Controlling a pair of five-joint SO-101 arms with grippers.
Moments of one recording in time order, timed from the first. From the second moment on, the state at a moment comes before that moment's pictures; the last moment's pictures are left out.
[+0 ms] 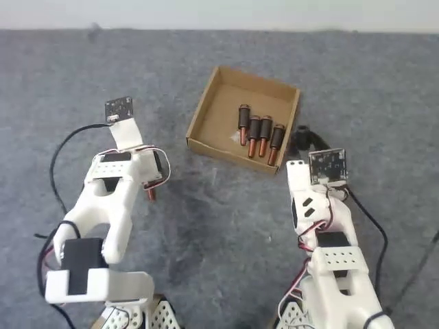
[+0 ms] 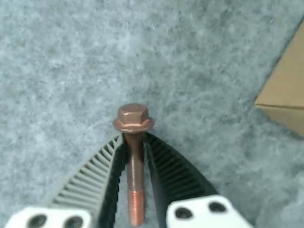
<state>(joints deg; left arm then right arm) -9.7 -2.2 46.7 37.1 16.7 -7.7 -51.0 88.0 -20.1 7.8</state>
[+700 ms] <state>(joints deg) -10.0 -2.2 46.7 36.6 16.7 -13.0 -48.1 87.6 -40.5 1.3</state>
